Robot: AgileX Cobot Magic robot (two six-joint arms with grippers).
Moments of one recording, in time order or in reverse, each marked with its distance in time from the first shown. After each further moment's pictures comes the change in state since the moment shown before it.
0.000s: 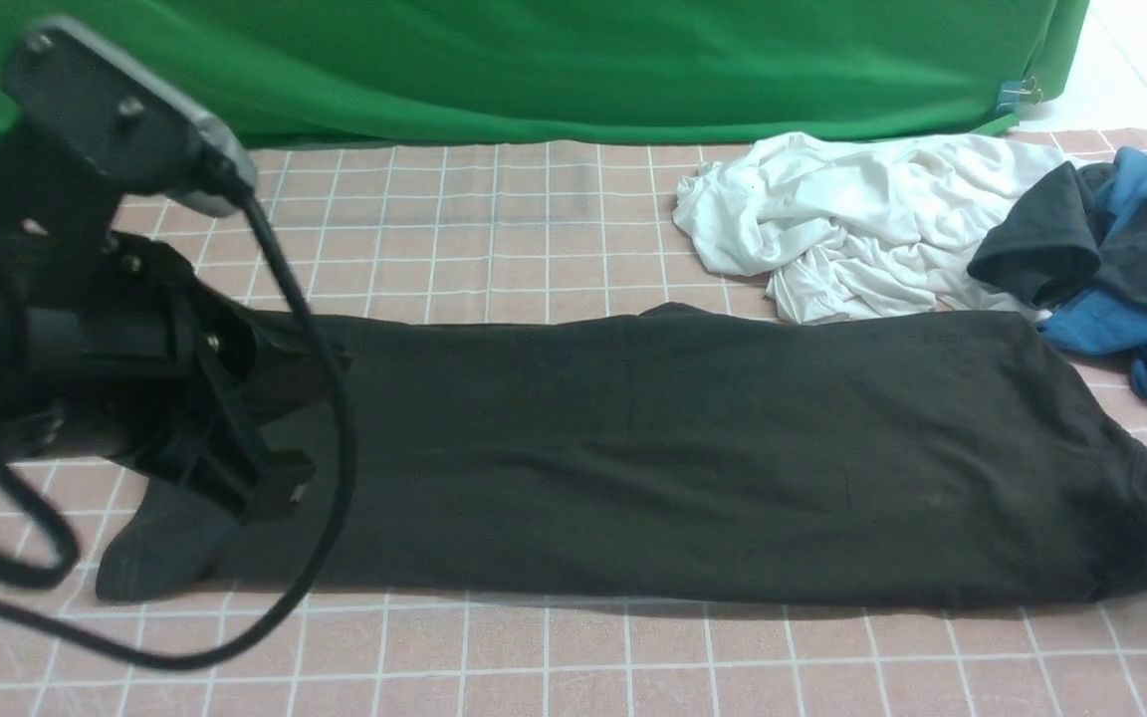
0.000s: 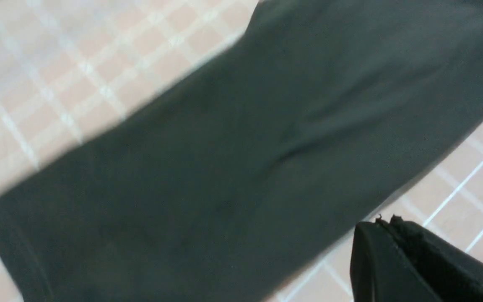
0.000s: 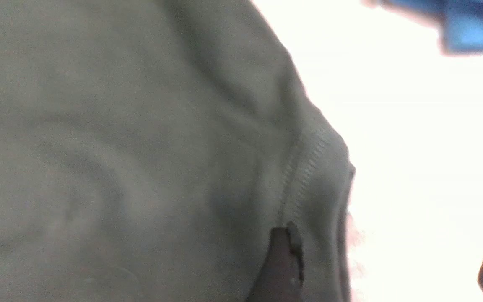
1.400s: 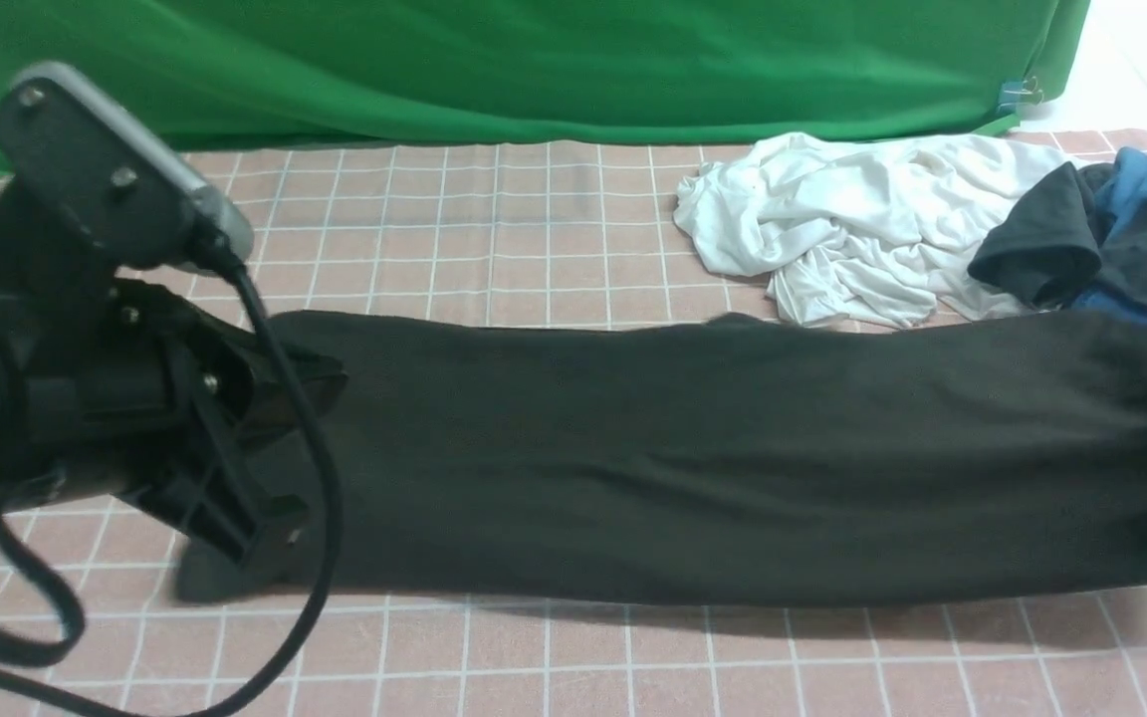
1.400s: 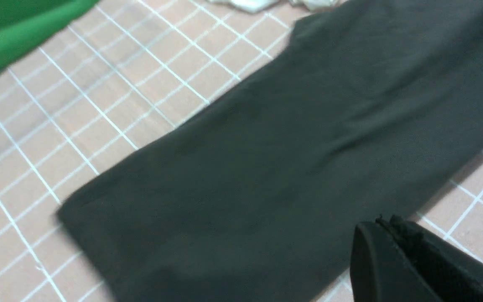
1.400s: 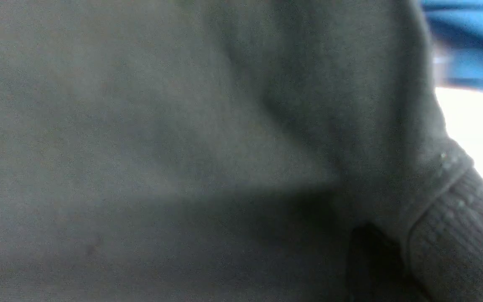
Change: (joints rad) right arm -0.012 -0.082 -0.001 -0.137 0.000 -0.058; left arm -0.008 -0.057 0.101 0.008 -0.107 0.043
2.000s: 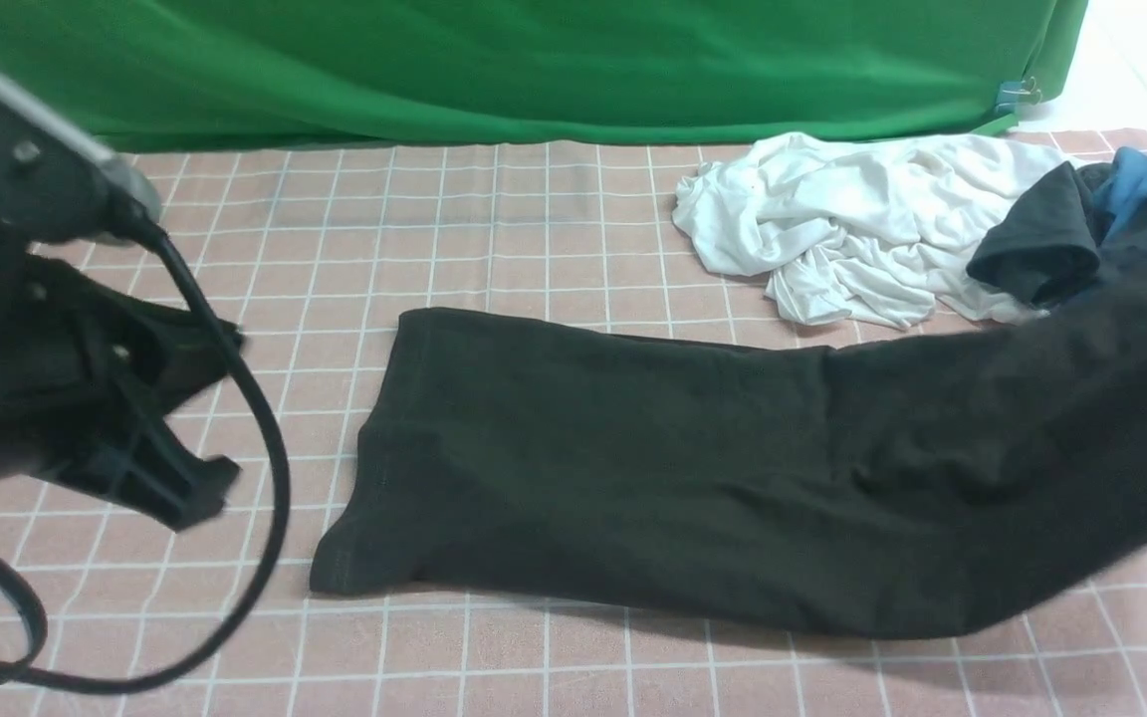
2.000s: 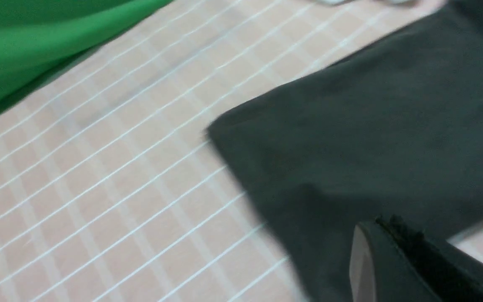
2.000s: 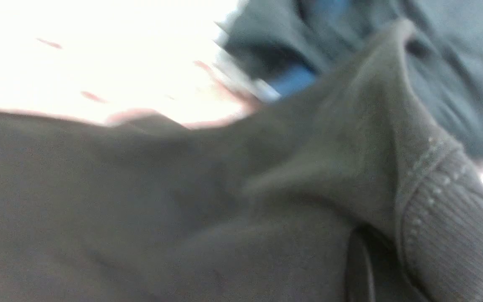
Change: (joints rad) right arm 0.093 -0.332 -0.147 0.177 0.085 -0.063; left arm 0.000 -0.033 0.000 0.347 0.015 -0.328
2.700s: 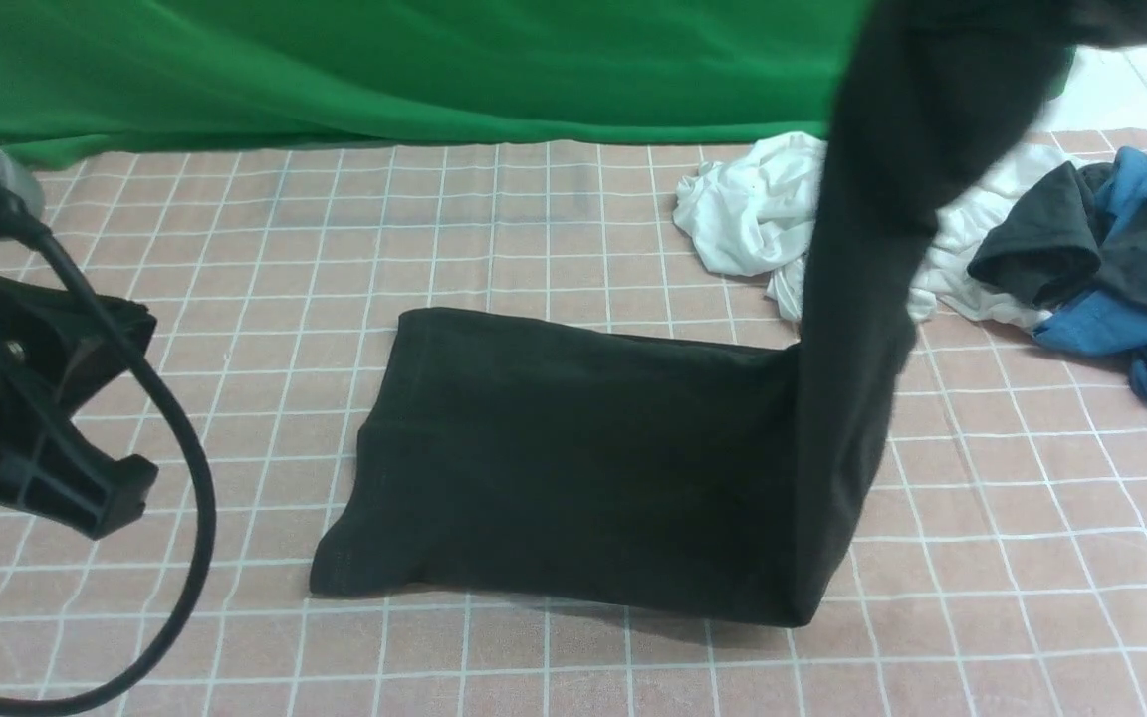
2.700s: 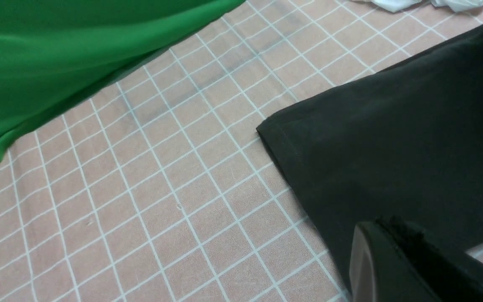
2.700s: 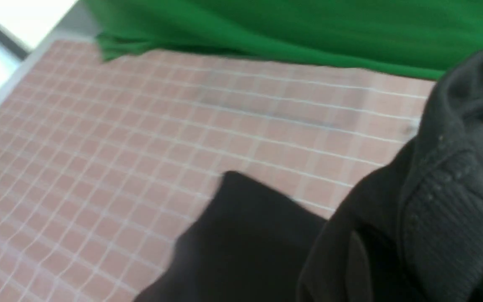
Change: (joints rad) right arm 0.408 0.297 -0.369 0.411 -0.086 -0.144; left arm 0.000 -0.090 0.000 0.088 0.036 -0.058
